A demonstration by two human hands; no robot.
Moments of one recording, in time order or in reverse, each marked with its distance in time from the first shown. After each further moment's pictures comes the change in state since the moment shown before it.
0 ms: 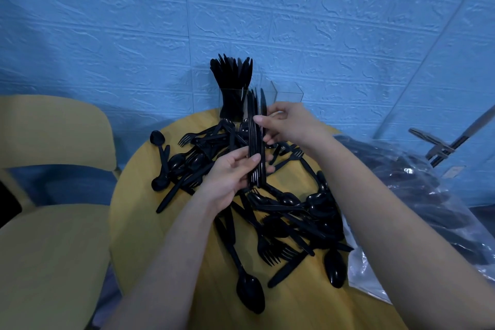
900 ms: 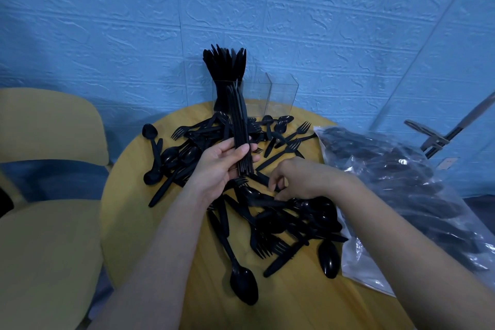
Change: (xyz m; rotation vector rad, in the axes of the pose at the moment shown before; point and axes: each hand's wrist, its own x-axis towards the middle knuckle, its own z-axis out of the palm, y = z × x) left_hand 0.005 -0.004 -0.007 -0.012 0.081 0.031; right_hand -0.042 0.056 -0.008 -1.049 -0.518 0.034
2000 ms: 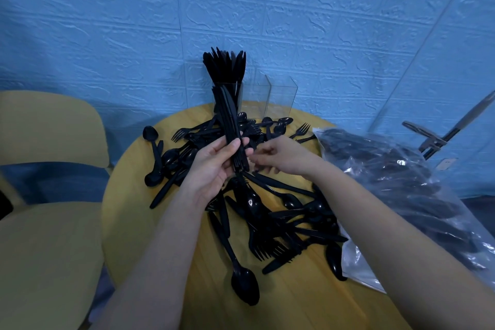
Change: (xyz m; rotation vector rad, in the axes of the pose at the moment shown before) left_hand 0.001 0.007 -0.004 -0.173 0.042 0.016; right_hand 0.026 -0.009 -0.012 0.555 0.257 -0.019
